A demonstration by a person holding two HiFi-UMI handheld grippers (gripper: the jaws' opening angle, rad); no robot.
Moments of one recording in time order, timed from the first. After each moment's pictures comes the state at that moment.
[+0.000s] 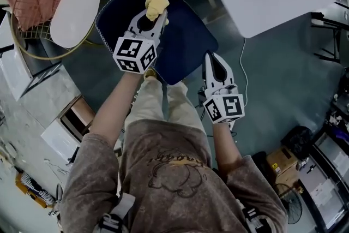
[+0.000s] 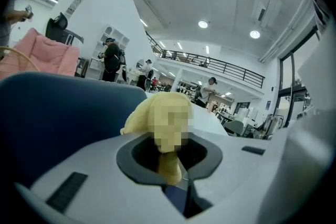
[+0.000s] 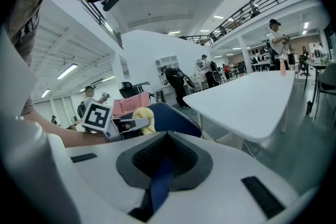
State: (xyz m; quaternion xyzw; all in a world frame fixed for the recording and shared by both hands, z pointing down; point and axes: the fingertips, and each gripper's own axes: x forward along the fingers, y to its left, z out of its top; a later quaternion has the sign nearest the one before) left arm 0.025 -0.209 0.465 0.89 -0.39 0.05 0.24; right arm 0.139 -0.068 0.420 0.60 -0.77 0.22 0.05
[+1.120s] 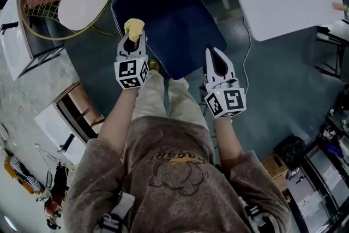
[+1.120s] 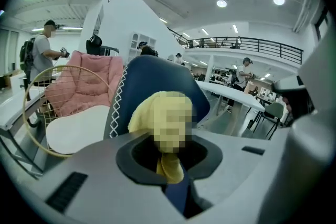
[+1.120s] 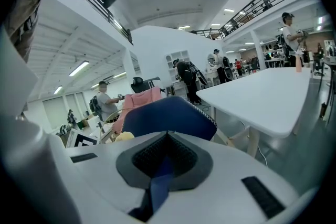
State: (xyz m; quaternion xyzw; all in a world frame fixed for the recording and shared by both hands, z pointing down) left arm -0.118 -0.127 0.546 0.78 -0.56 0.14 0.22; right arm 0.092 -0.071 0.432 0.55 -0.80 0.23 0.07
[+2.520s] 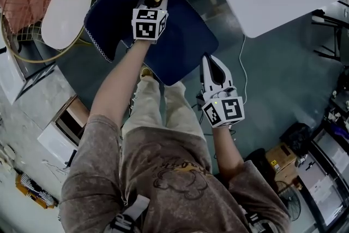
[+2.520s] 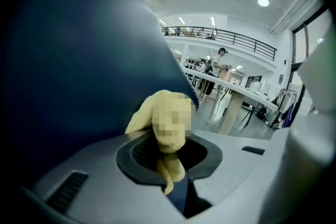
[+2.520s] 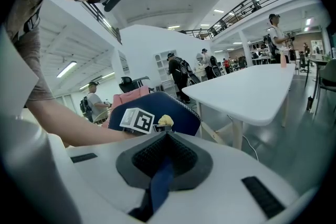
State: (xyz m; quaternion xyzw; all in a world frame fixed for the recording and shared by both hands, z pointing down) left arm 0.053 -0.270 0.606 0.86 -0.41 0.20 0.24; right arm 0.136 -0.062 0.459 0.59 -0.77 0.25 0.07
